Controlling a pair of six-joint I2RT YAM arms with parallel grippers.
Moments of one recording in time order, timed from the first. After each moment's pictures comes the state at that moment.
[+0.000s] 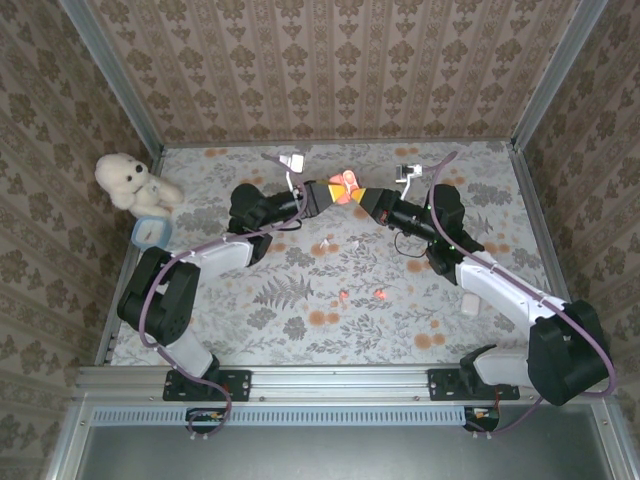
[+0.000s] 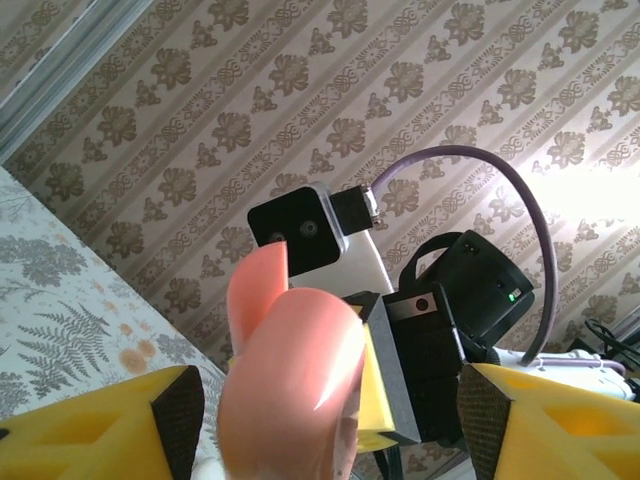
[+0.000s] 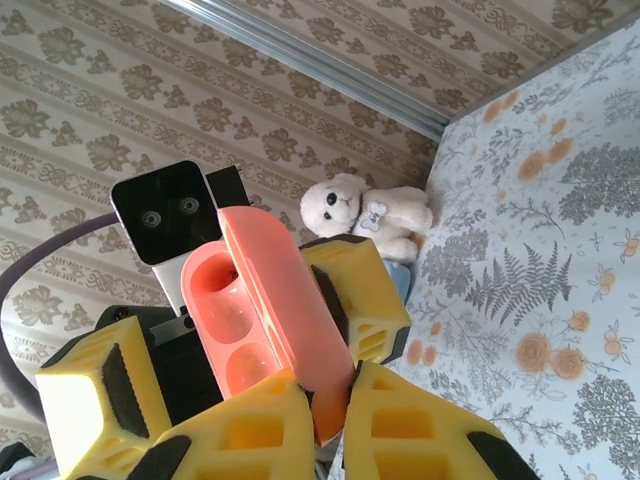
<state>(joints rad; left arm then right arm) -0.54 1.65 0.90 1.12 0.89 -1.12 0.39 1.28 0.80 0.45 -0.55 1.06</state>
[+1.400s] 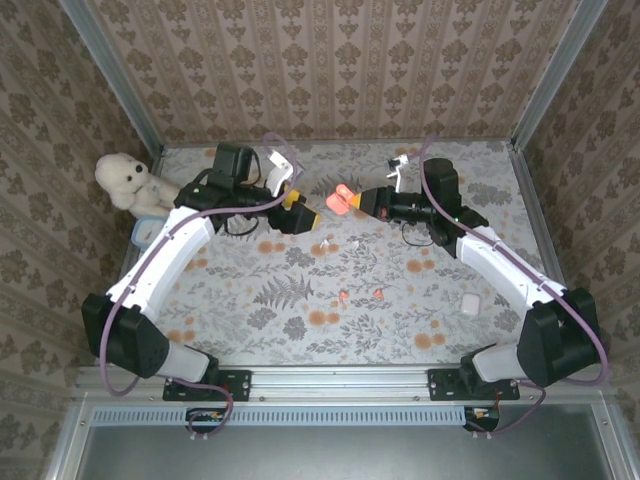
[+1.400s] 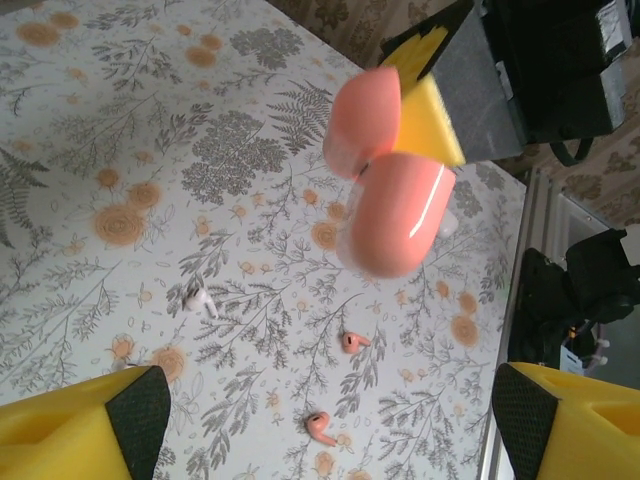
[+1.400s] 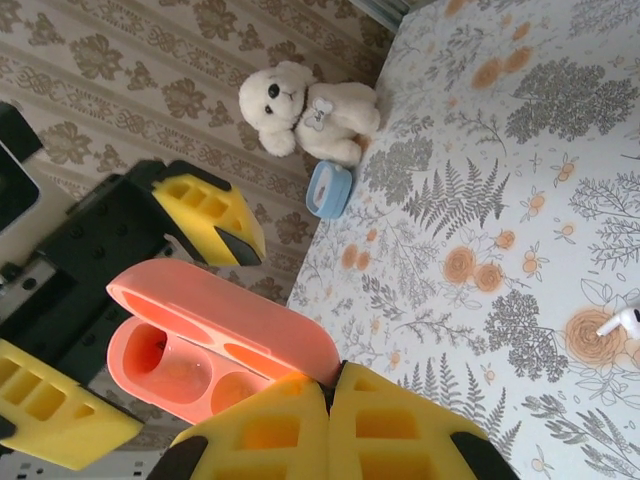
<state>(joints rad) -0.45 1.44 1.40 -0.73 0.81 0.16 0.32 1.39 1.03 -0.02 -0.77 0.73</state>
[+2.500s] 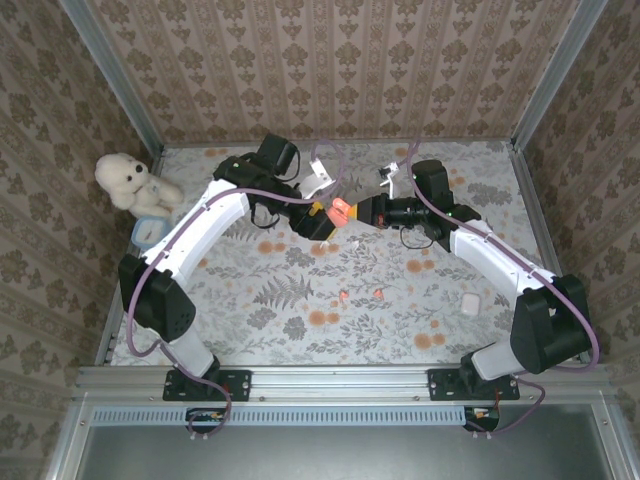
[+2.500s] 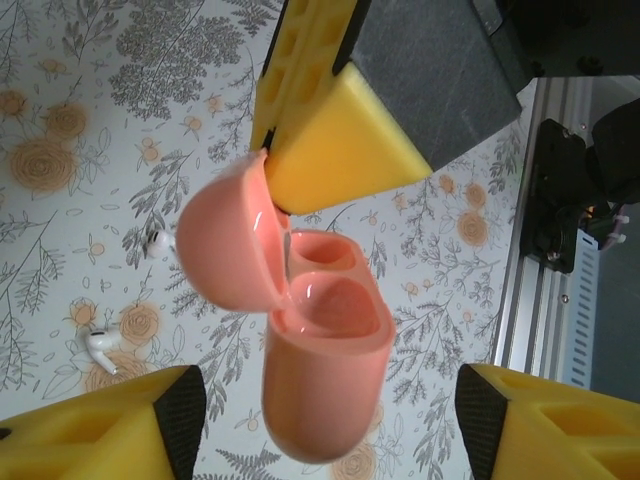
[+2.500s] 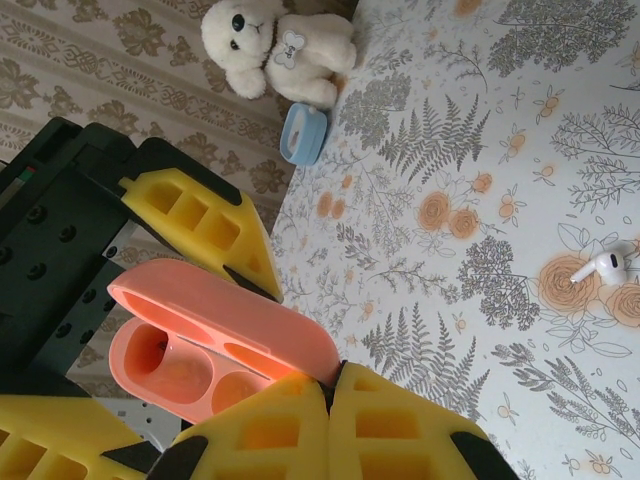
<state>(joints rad) -0.59 1.68 1.67 -1.05 0.70 0.38 0.32 1.45 1.06 -0.15 -0.82 0.62</state>
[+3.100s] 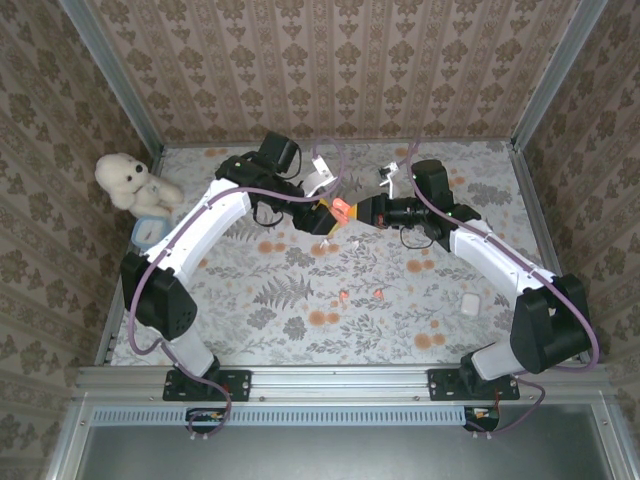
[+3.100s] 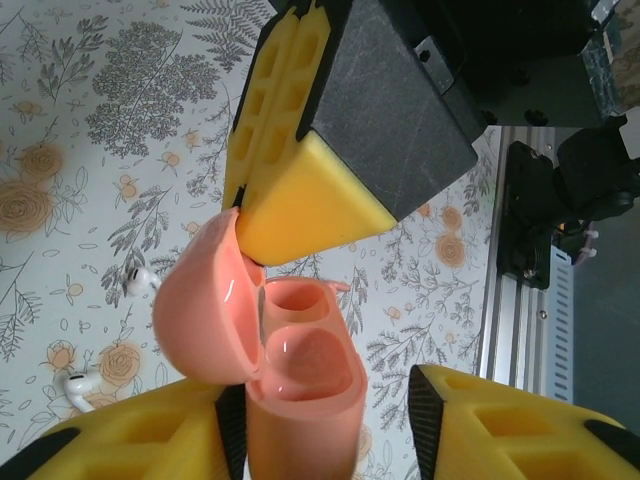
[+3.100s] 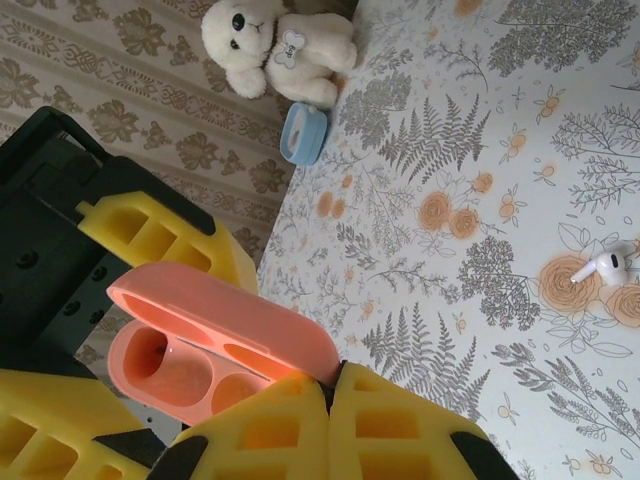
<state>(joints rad) -0.59 1.70 1.68 -1.01 0.76 0.38 0.33 1.45 1.07 -0.15 -0.82 0.62</state>
